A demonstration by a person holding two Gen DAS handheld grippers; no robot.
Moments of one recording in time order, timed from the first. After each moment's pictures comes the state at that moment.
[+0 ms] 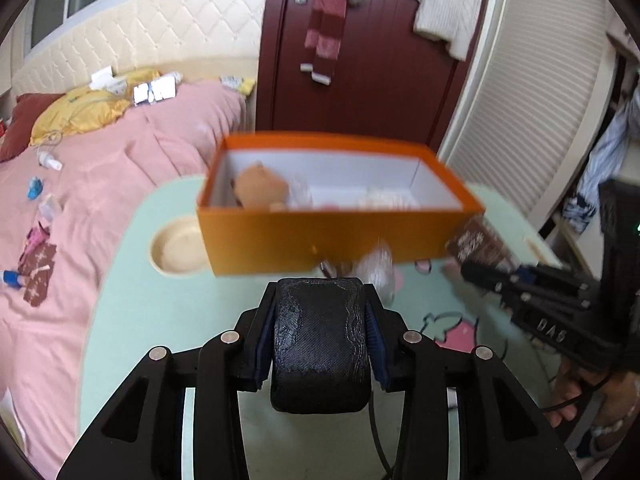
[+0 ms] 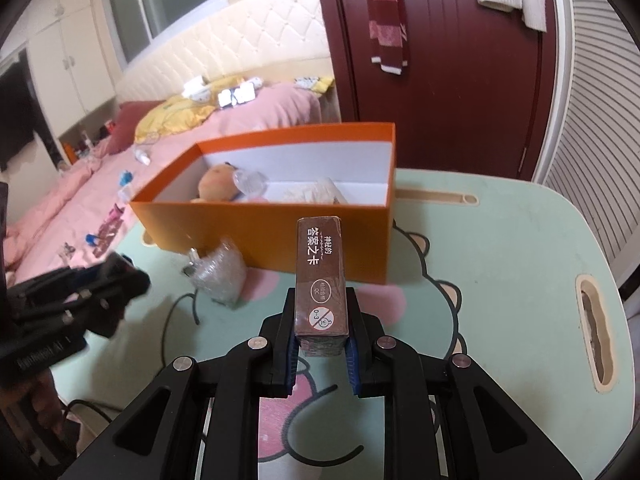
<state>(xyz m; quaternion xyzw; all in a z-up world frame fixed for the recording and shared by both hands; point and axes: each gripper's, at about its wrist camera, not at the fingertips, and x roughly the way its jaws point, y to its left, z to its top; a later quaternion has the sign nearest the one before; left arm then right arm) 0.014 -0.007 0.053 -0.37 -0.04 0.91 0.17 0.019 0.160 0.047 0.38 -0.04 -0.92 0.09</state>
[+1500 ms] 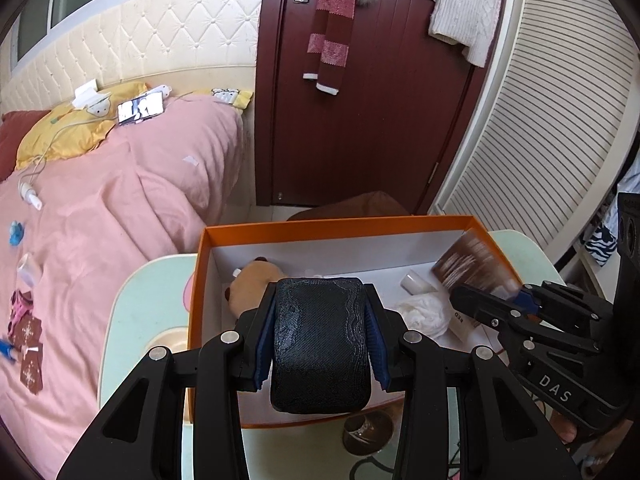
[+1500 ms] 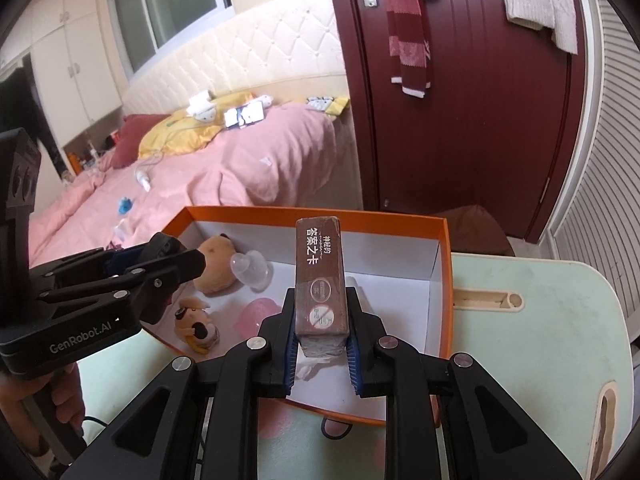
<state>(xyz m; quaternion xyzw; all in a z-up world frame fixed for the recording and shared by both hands) -0.093 0.004 0.063 -0.39 -0.02 0.91 0.16 -0.078 0.140 0.064 0.36 -0.05 -0.92 0.11</state>
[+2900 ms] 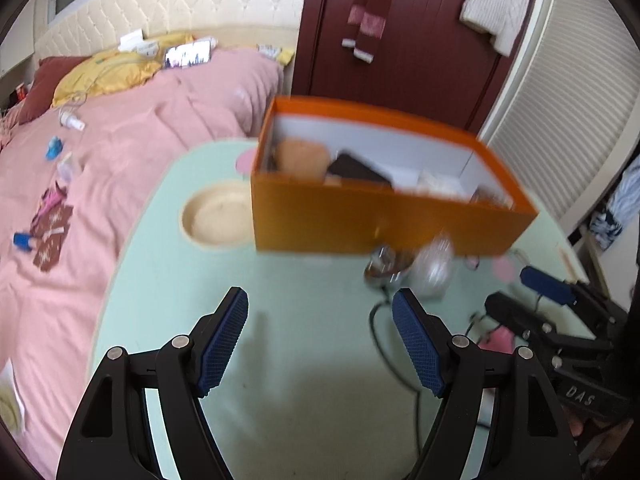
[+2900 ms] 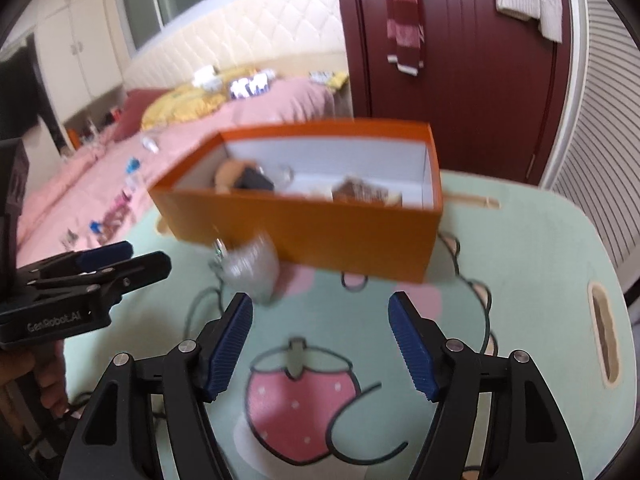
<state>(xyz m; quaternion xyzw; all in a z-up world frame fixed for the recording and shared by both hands) 0.000 -0.032 0.018 -0.45 -0.05 0.89 0.12 0.013 0.133 0.040 0.40 -0.02 -0.91 0.09</state>
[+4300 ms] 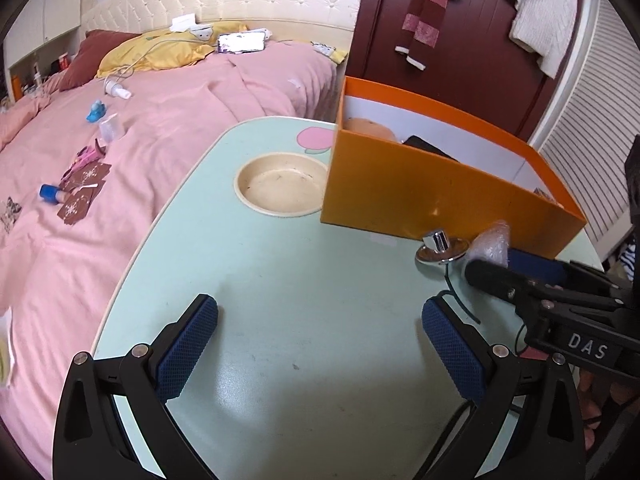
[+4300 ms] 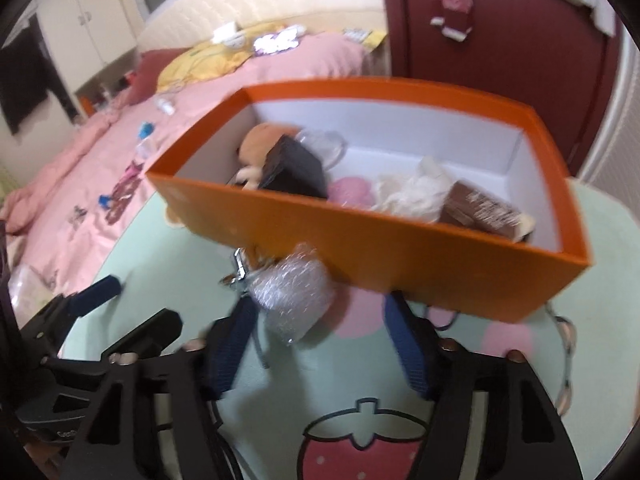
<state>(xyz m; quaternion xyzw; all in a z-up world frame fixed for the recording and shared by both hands) 0.007 -0.062 -0.007 -0.43 -0.08 0.90 0.04 -0.035 0.093 0.026 0.45 -0.01 -0.88 0.15</state>
